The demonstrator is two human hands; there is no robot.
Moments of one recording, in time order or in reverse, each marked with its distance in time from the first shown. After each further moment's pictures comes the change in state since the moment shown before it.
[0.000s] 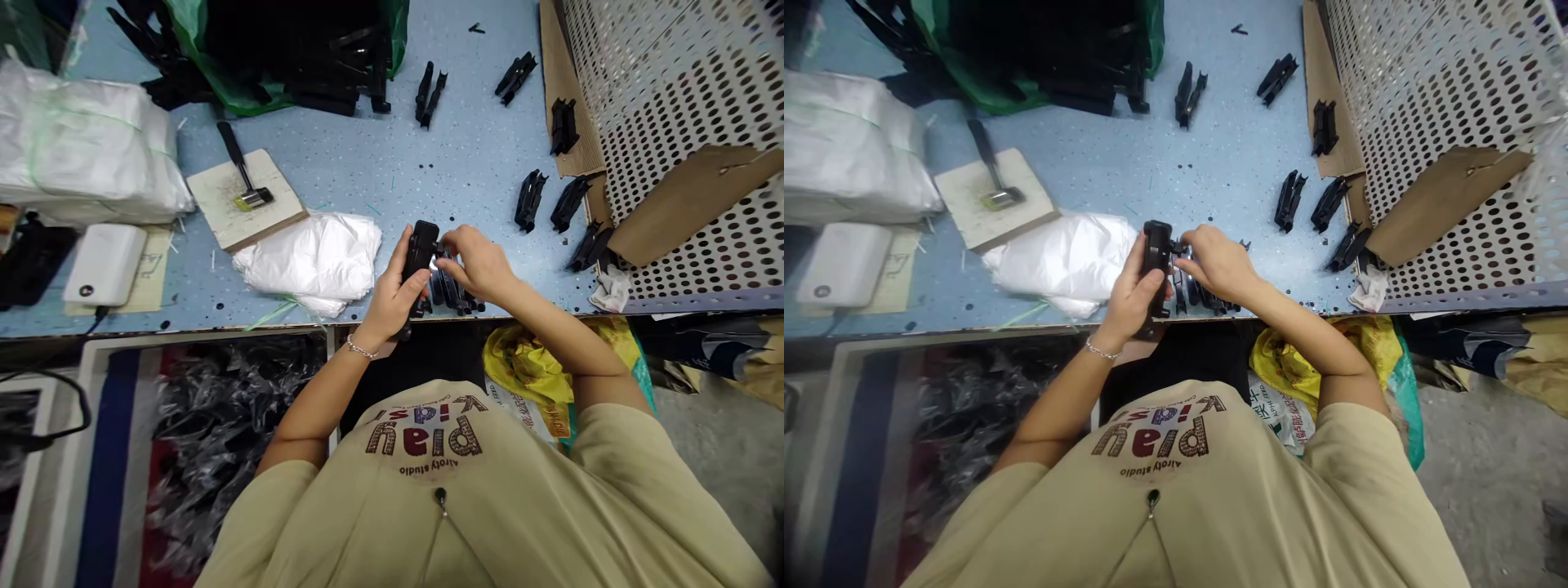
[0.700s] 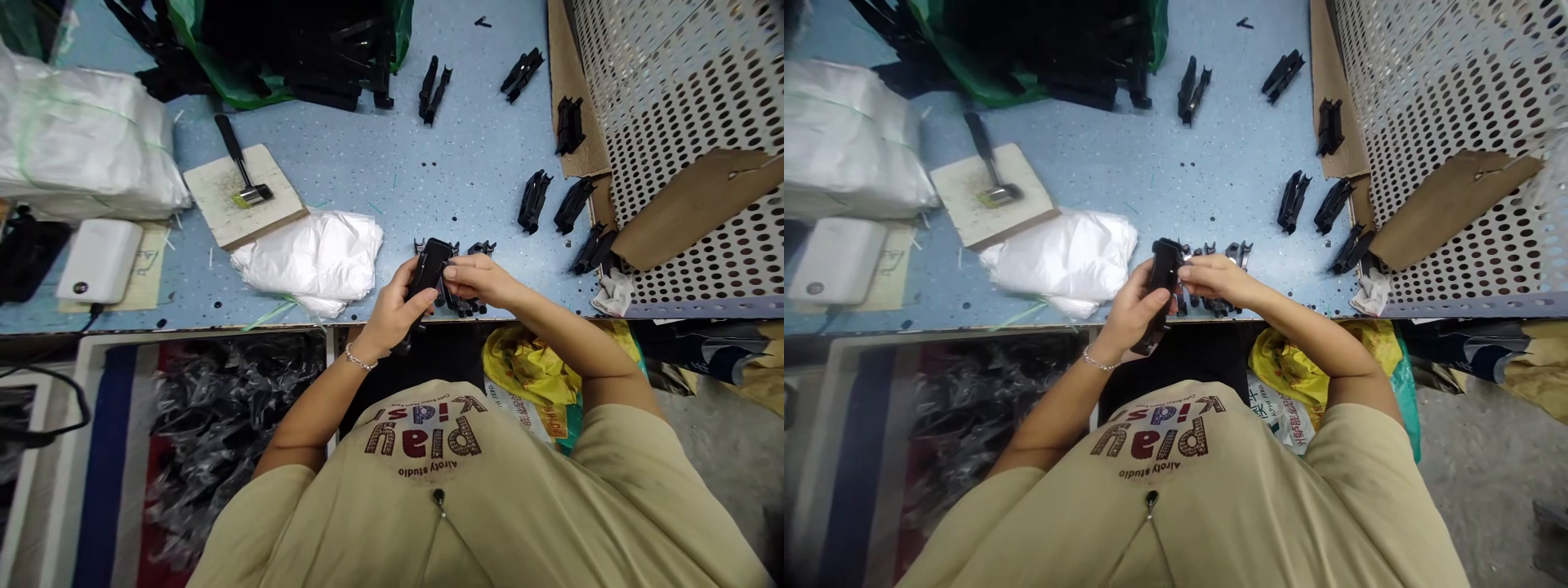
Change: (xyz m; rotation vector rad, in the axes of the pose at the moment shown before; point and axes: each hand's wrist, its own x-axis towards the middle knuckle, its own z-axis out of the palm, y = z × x) left_hand -0.013 0.009 -0.001 -0.147 -0.052 -0.144; right_hand -0.008 -0.006 0.002 0.497 -0.341 0.150
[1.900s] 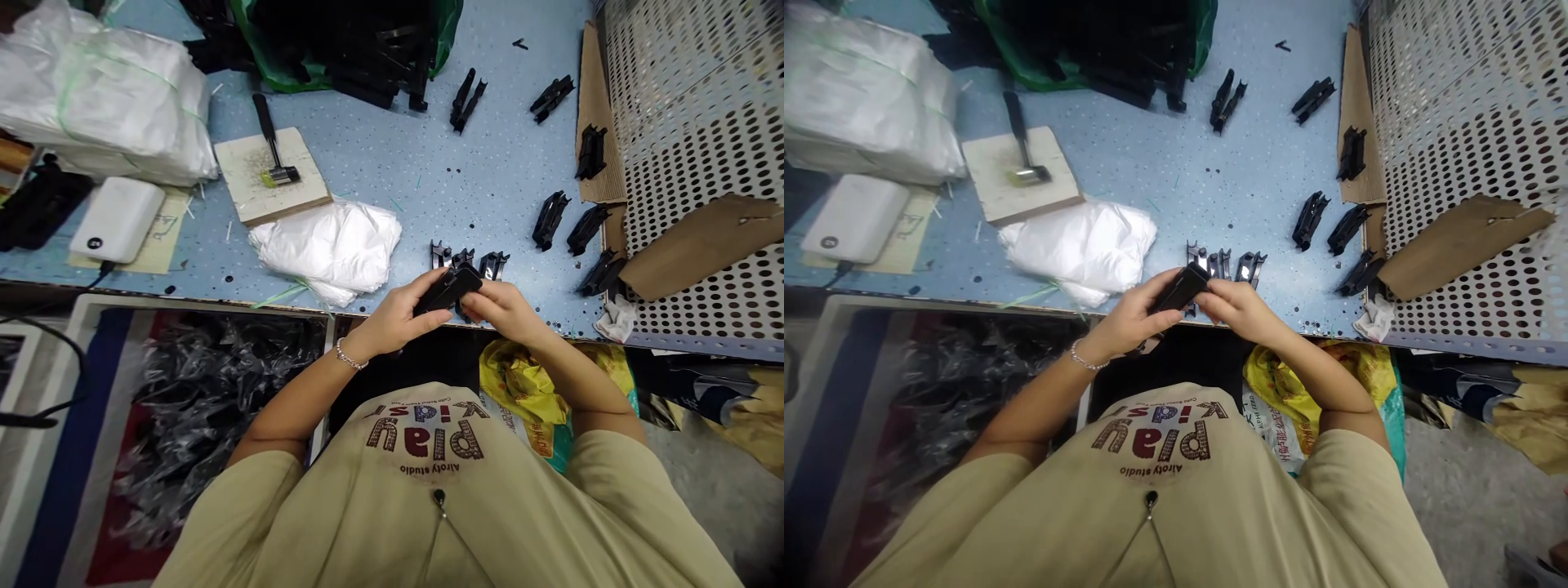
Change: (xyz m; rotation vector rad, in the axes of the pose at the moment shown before) left_hand -0.013 0.023 -0.017 0.299 -0.139 0.131; right_hand -0.026 -0.020 0.017 -0.109 0.103 0.006
